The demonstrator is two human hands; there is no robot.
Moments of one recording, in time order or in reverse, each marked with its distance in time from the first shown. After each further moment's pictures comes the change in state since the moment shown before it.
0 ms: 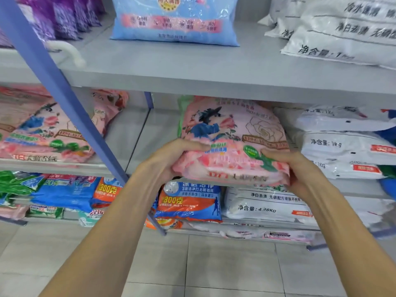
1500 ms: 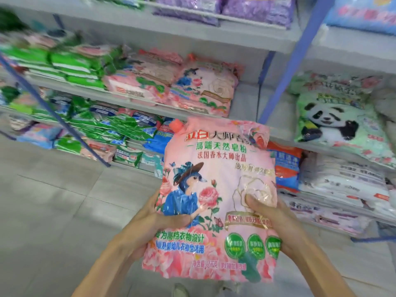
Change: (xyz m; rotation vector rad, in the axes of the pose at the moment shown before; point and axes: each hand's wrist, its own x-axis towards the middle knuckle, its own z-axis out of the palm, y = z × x) left_hand -0.376 -0.168 -0.302 -0.215 0.205 -0.041; right_hand -0.222 0.193 0.357 -0.051 -0.147 0.180
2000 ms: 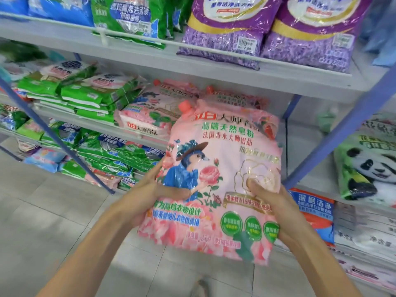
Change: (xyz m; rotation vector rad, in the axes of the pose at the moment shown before) left_hand 0.124 0.136 -0.064 0.065 0.080 0.160; right_hand 0.148 -0.085 0.082 0.017 -0.024 -0.174
